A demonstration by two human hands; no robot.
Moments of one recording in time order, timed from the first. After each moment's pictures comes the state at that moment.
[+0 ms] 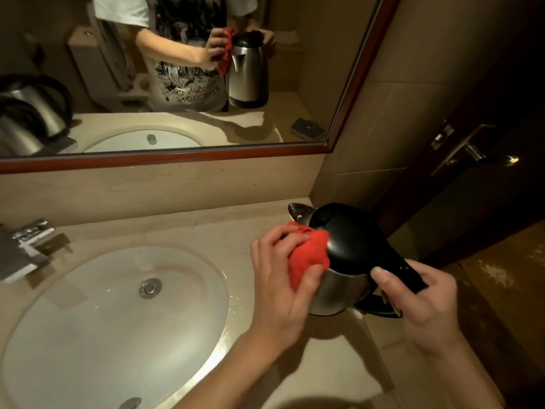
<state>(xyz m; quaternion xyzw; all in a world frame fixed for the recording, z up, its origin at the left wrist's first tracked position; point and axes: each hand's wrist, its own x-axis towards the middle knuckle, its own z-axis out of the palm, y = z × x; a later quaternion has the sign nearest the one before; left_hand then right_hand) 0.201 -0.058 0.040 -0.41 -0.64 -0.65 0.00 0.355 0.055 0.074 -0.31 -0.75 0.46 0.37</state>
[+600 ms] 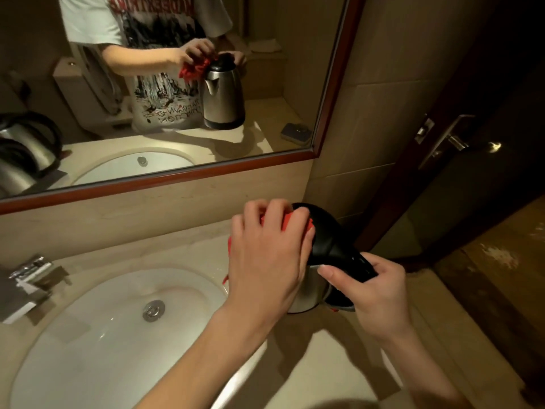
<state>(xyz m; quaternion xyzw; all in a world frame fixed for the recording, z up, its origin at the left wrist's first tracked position) 0.163 -0.044 0.107 -0.53 -0.78 -0.26 0.19 0.315 0.040 0.060 -0.37 -0.70 0.48 0.39</state>
